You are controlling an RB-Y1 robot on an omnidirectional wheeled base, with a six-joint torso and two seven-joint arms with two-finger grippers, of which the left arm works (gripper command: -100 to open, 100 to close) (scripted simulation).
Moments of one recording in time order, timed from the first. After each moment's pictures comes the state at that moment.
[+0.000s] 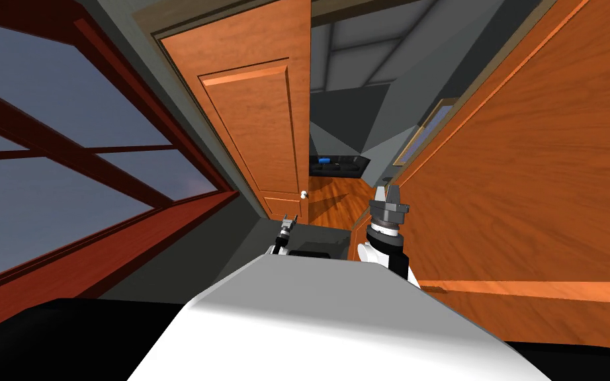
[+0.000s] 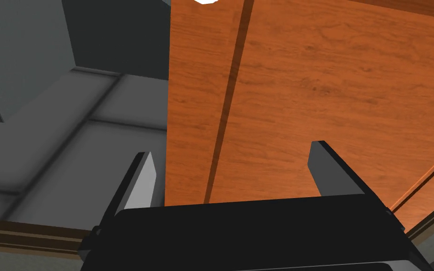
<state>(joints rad) 0.18 0.03 -0.12 -1.15 -0.13 -0.70 -1.25</state>
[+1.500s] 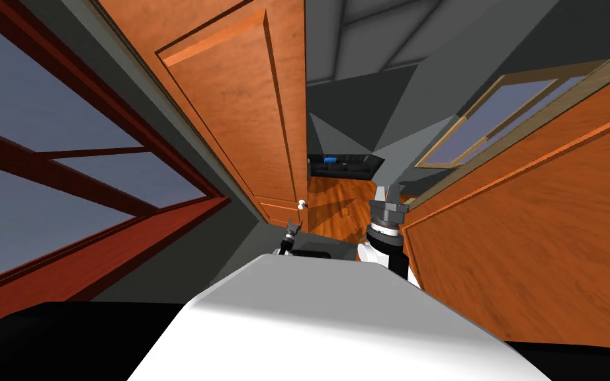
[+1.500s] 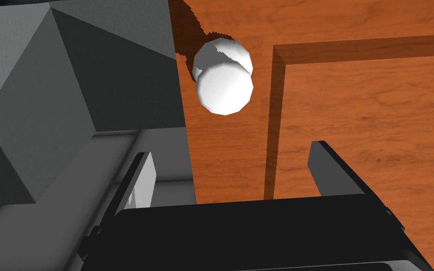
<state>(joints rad) 0.12 -0.04 -0.12 -0.93 -0.17 -0.74 -1.49</state>
